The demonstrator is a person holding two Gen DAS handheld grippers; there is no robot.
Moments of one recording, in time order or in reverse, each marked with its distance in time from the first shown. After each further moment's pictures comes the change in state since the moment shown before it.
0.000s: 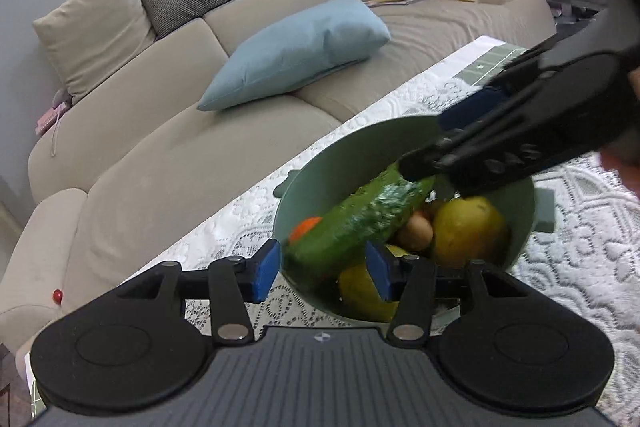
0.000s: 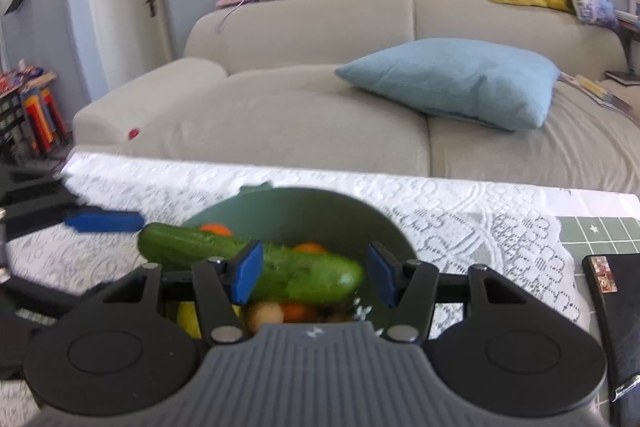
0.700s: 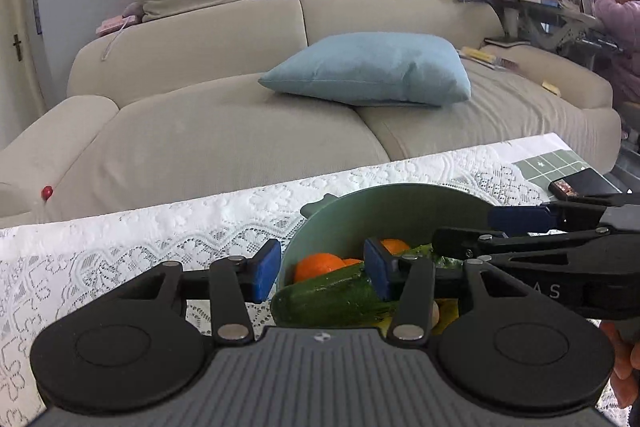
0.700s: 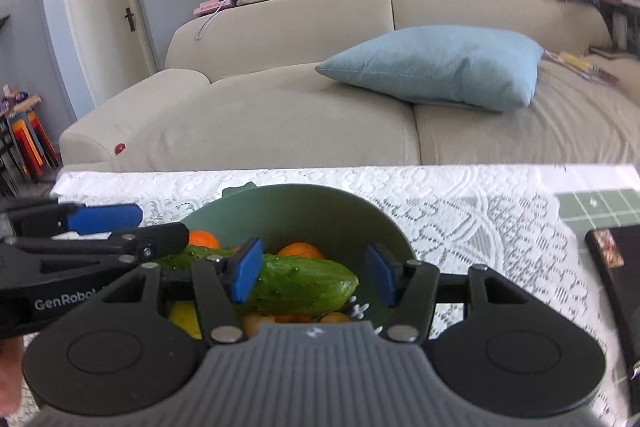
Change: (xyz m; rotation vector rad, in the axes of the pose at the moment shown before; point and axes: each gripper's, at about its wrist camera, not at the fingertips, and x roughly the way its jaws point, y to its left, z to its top) left arm 0.011 0.022 0.018 -0.426 -0.021 0.059; right arm 0.015 -0.010 -0.002 0.091 -0.032 -0.034
